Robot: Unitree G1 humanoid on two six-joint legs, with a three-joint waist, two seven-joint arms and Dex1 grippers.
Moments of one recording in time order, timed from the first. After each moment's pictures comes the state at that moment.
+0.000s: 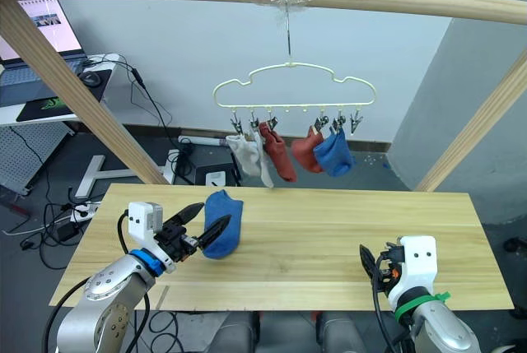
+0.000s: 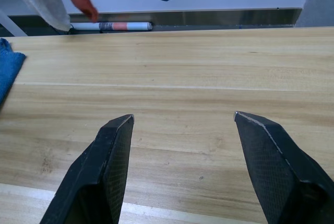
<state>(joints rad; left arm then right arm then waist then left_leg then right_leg) 0.12 0.37 0.18 -0.35 -0.41 0.41 -0.58 0.46 -0.20 -0.14 -0.86 0.38 0.79 0.18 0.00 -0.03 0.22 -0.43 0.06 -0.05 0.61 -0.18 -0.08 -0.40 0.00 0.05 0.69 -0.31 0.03</state>
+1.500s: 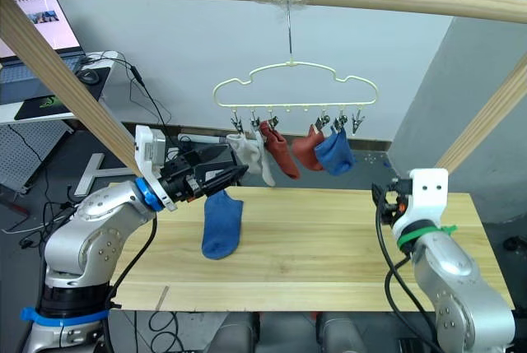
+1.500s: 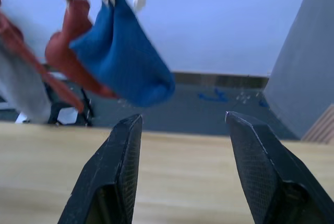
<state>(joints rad) -0.36 0.56 0.14 -0.27 -0.59 0.58 -0.79 -0.12 -0.24 -0.28 -0.81 0.42 1.10 0.01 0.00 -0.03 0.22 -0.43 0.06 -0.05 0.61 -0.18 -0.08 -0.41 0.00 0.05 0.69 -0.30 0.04</state>
